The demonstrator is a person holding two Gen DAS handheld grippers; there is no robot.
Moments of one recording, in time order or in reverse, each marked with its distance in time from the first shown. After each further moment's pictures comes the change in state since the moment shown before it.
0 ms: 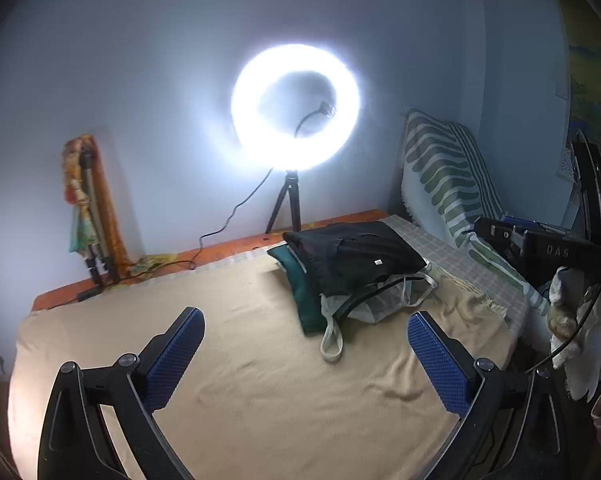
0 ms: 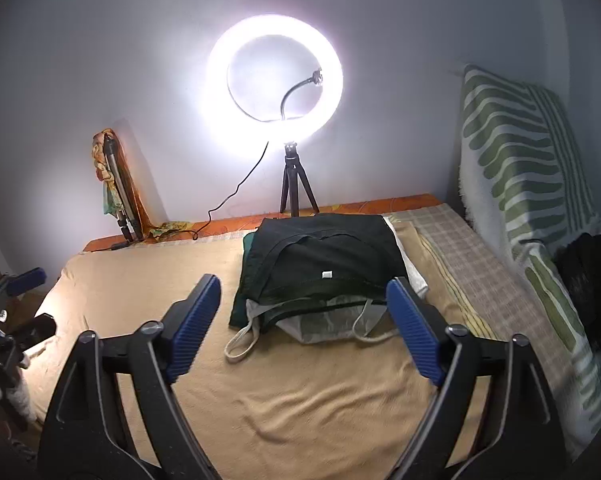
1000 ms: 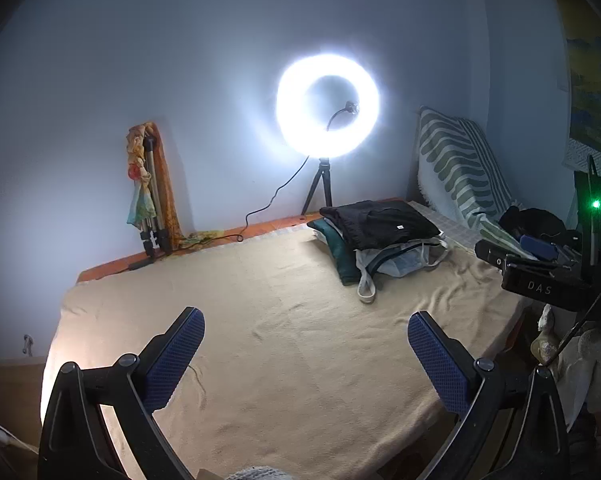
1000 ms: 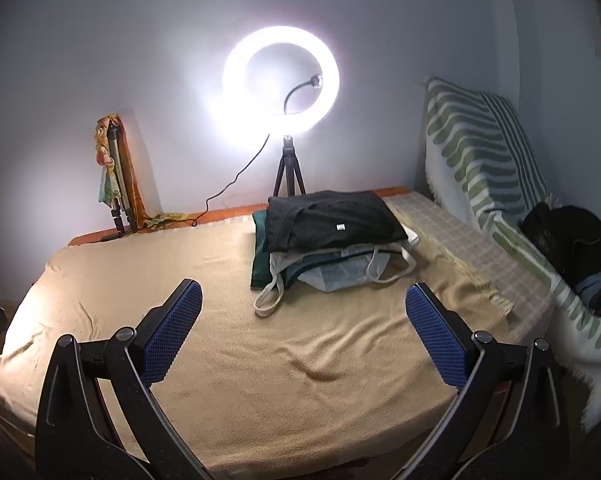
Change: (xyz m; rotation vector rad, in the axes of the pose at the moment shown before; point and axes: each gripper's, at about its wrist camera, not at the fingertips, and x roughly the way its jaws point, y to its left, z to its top) left arm -0.088 0.034 -0.075 0.021 -0.018 0.083; right arm -0.050 0.101 -0.098 0.041 -0.082 -0.173
